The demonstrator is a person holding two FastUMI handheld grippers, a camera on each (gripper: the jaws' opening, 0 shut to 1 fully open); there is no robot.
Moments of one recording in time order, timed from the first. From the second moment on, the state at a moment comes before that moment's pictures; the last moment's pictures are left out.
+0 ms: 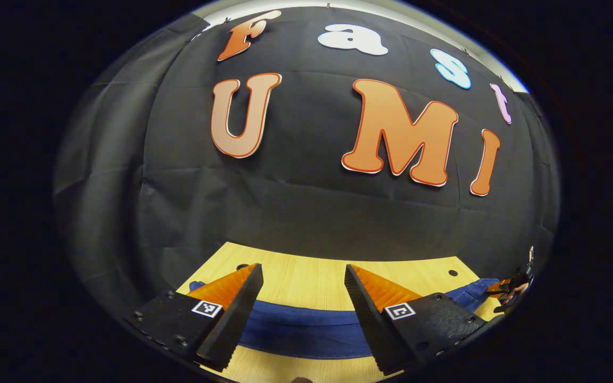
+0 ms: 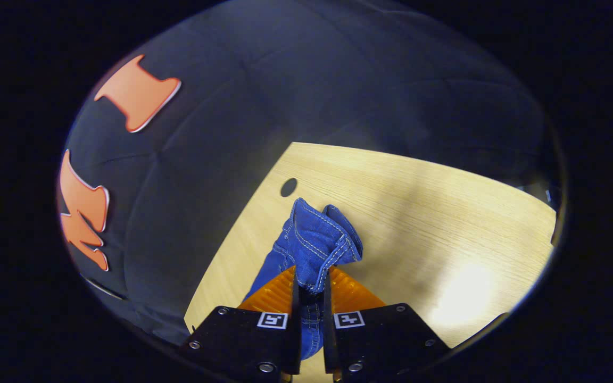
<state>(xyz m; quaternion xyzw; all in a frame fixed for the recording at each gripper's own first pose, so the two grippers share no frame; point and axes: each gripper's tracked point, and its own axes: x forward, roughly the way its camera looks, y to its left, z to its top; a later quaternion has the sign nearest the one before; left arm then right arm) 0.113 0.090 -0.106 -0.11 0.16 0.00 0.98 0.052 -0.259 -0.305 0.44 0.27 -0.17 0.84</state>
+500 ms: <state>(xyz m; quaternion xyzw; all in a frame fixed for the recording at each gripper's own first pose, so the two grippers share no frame) 0.101 0.136 -0.082 -0.08 0.11 0.00 0.99 0.039 -0.204 -0.238 0.34 0.25 -0.13 0.90</state>
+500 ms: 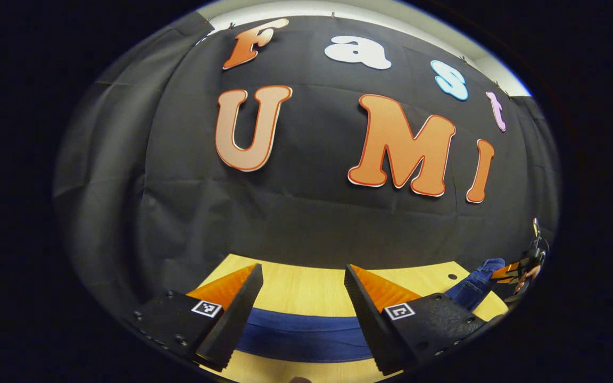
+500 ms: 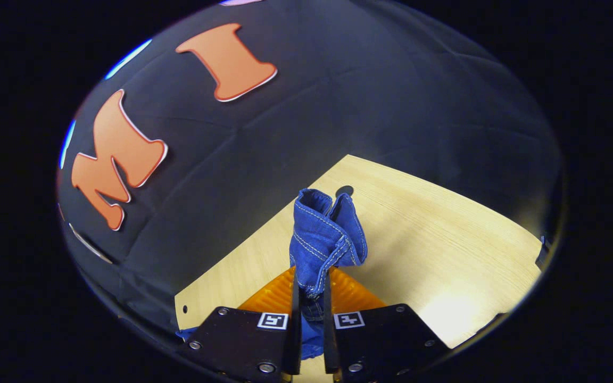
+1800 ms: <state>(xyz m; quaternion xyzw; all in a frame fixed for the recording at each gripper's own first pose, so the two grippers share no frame) 0.061 0.247 -0.159 -0.11 0.18 0.10 0.97 0.044 0.053 -0.261 0.22 0.35 0.05 0.91</state>
